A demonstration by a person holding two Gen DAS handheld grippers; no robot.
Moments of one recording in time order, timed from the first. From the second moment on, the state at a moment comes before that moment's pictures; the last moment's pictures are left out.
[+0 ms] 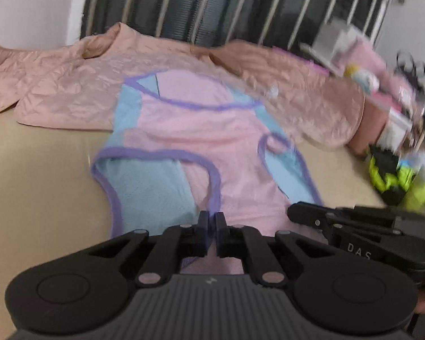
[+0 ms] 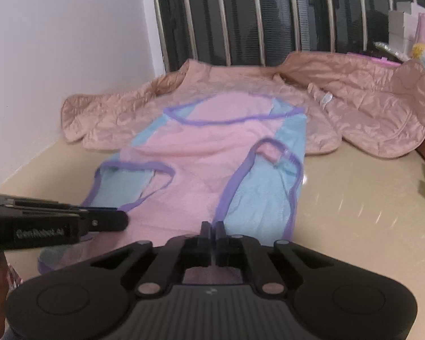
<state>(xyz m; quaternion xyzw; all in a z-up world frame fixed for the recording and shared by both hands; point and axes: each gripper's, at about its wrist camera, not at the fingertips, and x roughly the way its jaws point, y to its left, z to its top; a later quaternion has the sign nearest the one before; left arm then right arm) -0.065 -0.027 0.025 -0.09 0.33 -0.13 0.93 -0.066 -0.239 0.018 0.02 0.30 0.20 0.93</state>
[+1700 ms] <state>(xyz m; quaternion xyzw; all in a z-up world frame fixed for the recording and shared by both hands) -0.121 0.039 0.024 -0.10 0.33 -0.07 0.94 -0.146 -0.273 0.022 0.01 0.27 0.16 0.95</state>
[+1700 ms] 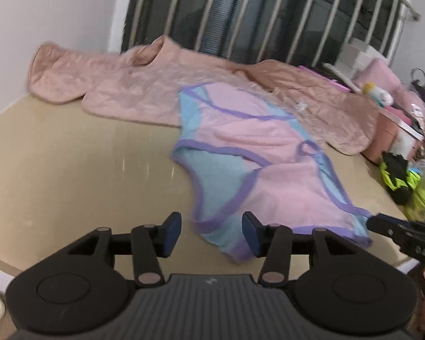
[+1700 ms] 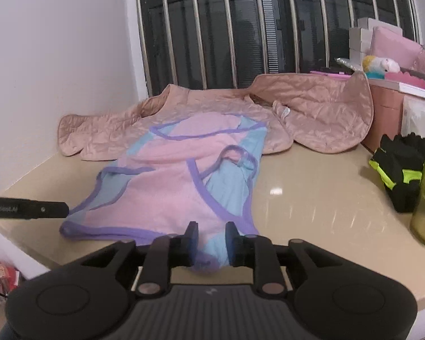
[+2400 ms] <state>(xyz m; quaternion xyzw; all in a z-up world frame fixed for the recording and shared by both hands) -0.102 0.071 0.004 -0.22 0.34 -0.08 0.91 -0.158 -0.125 0.003 -0.10 0.27 0.35 0.89</state>
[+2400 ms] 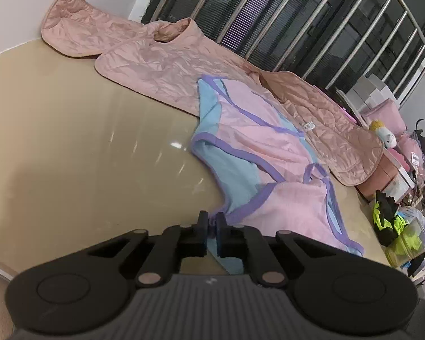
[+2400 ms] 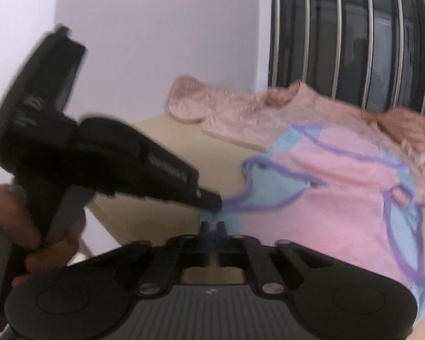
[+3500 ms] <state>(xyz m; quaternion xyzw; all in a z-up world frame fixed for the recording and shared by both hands) -0.114 -0.137 0.010 -0.03 0.33 -0.25 0.91 -0.098 -0.320 0.005 0.07 0.33 0.18 0.92</state>
